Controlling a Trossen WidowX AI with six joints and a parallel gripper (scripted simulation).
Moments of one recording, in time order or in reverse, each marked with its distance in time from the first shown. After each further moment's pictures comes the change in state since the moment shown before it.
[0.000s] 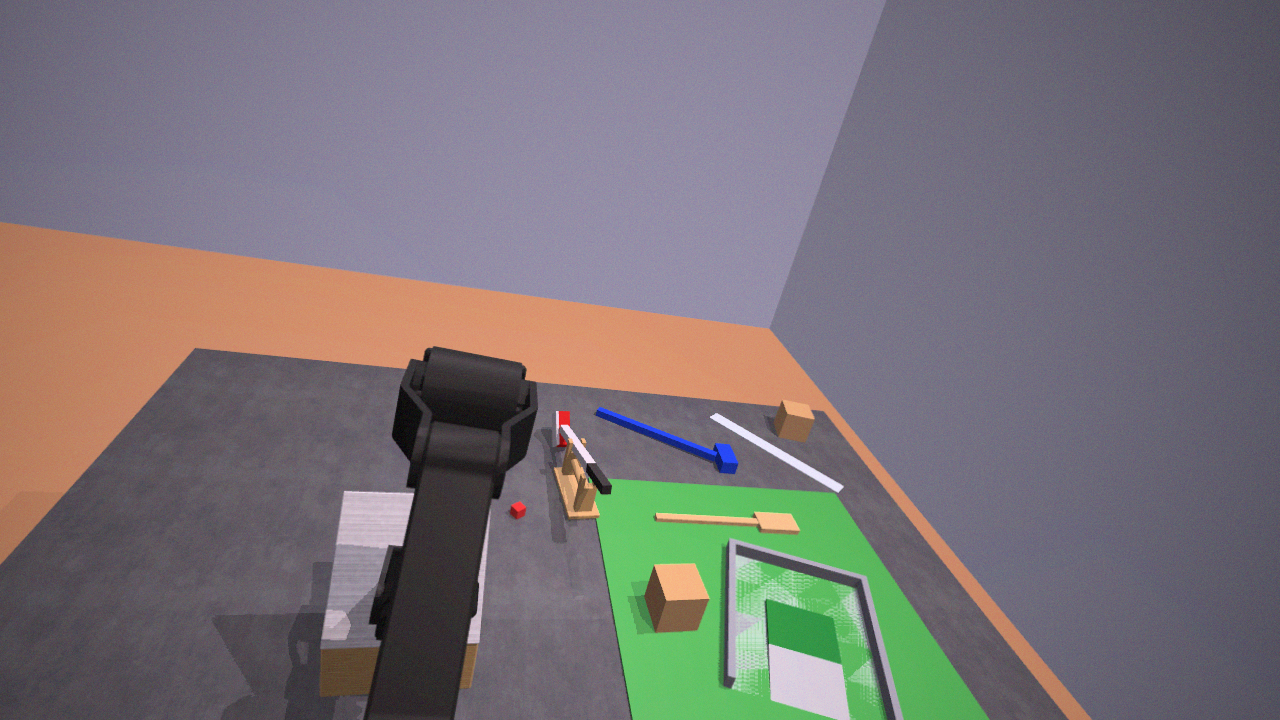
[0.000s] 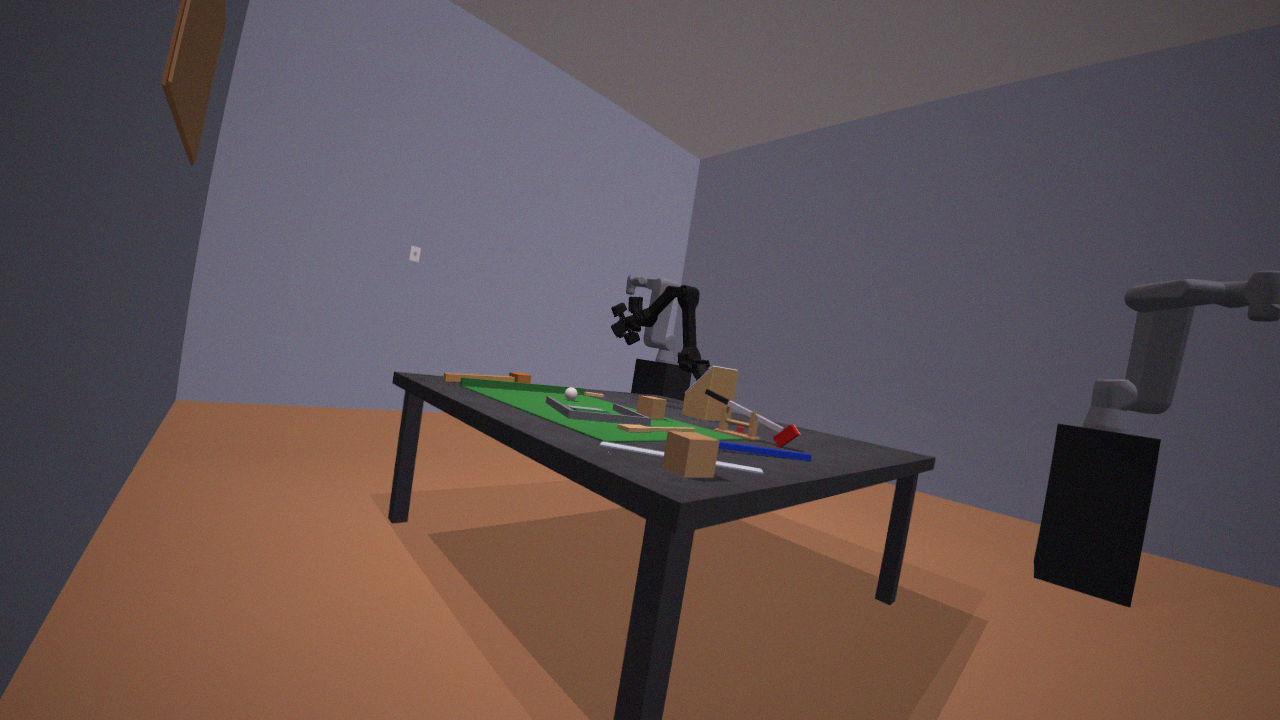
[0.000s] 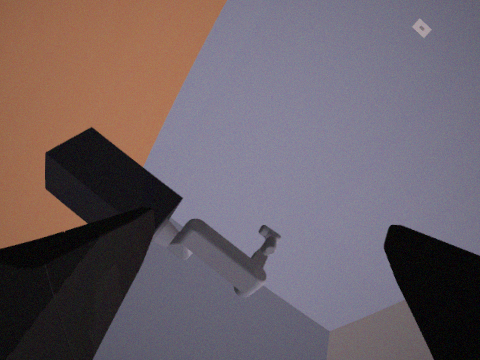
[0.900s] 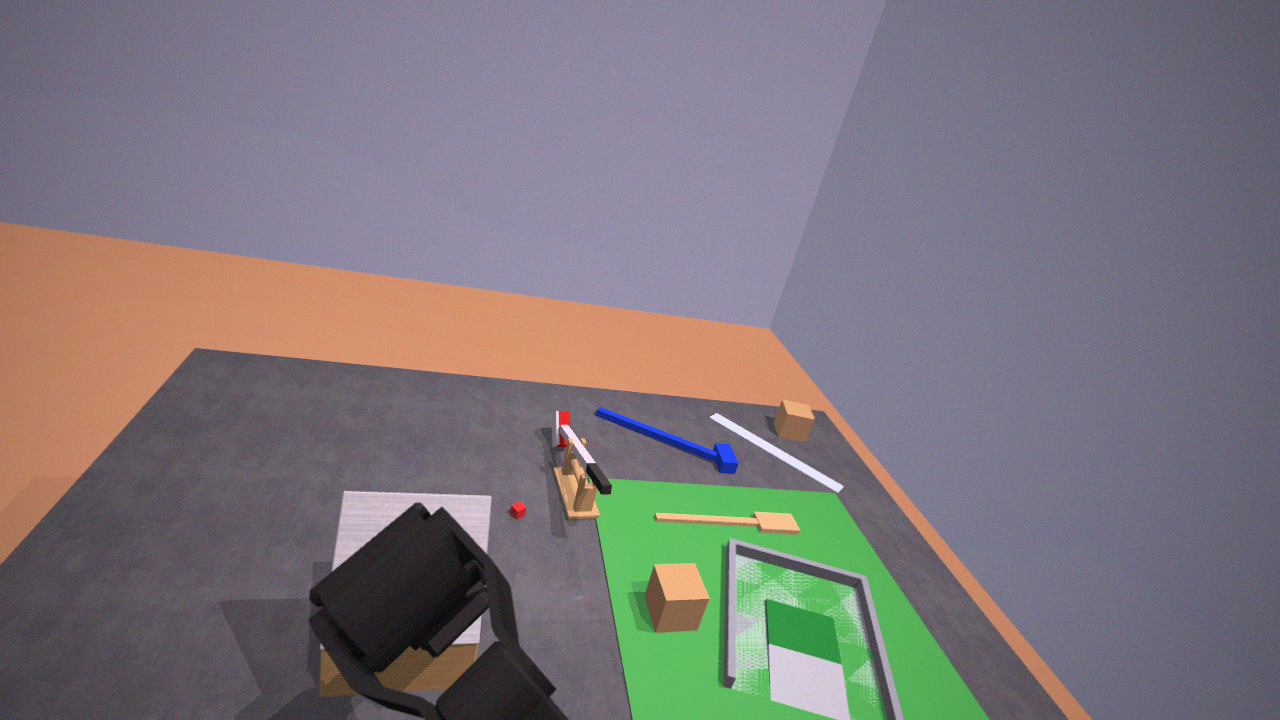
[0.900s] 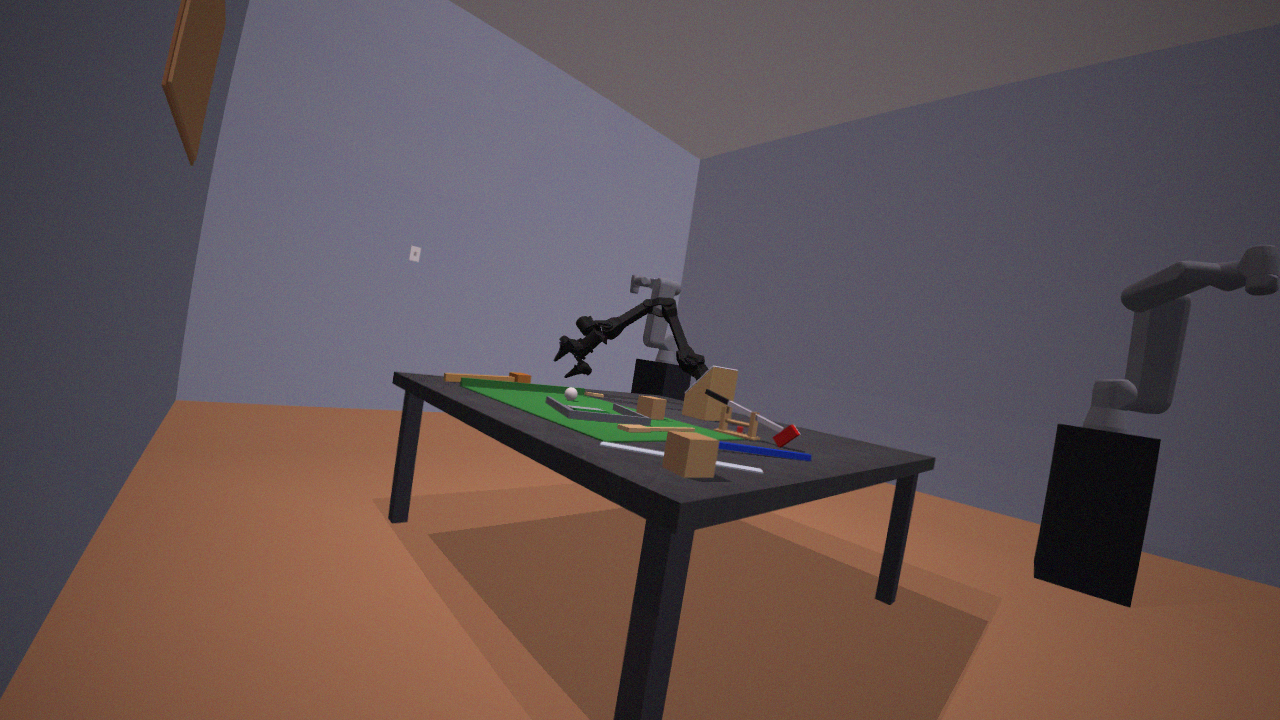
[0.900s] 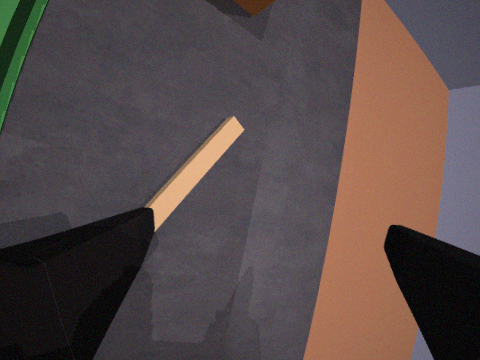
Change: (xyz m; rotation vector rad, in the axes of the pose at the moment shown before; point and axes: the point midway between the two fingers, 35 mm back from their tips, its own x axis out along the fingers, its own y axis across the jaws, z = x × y) arm -0.181 0.032 0.354 0.424 -0.987 0.623
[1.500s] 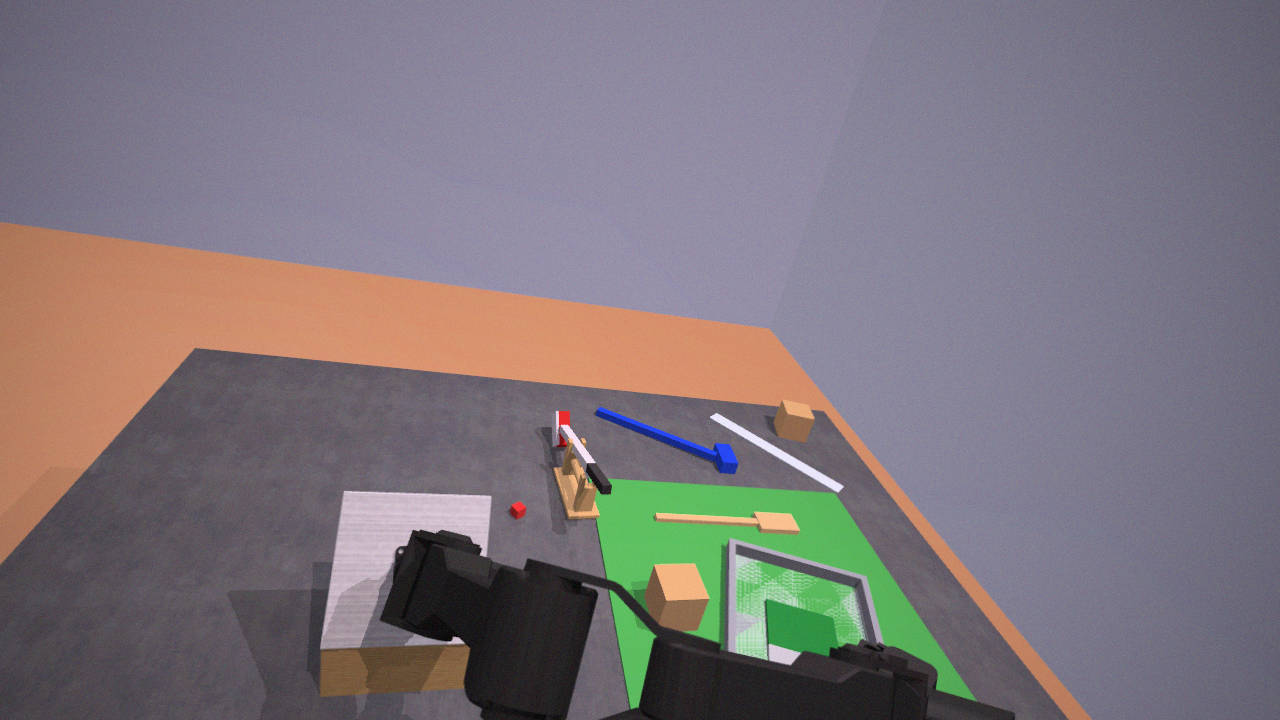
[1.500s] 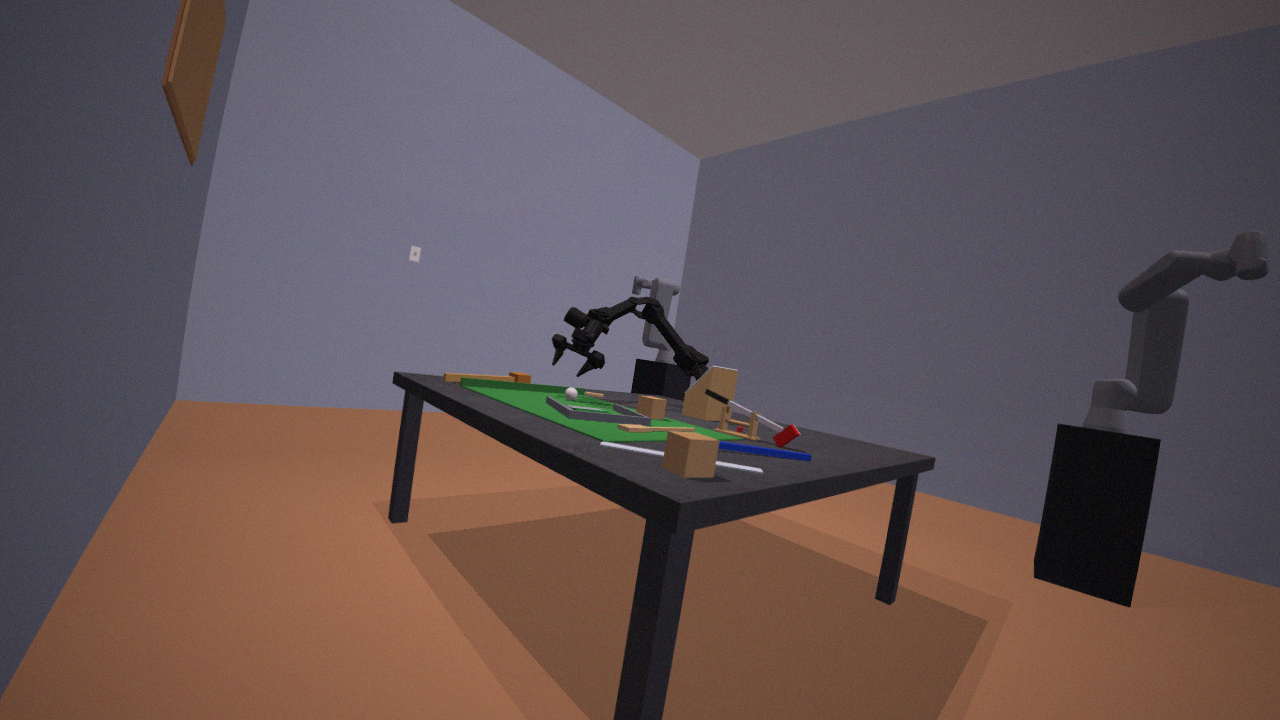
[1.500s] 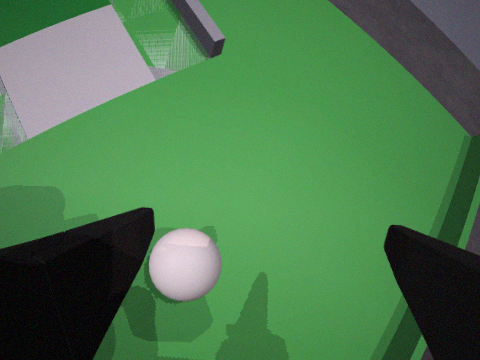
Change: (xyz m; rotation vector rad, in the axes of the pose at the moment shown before) arm -0.075 0.177 0.235 -0.163 -0.426 0.529
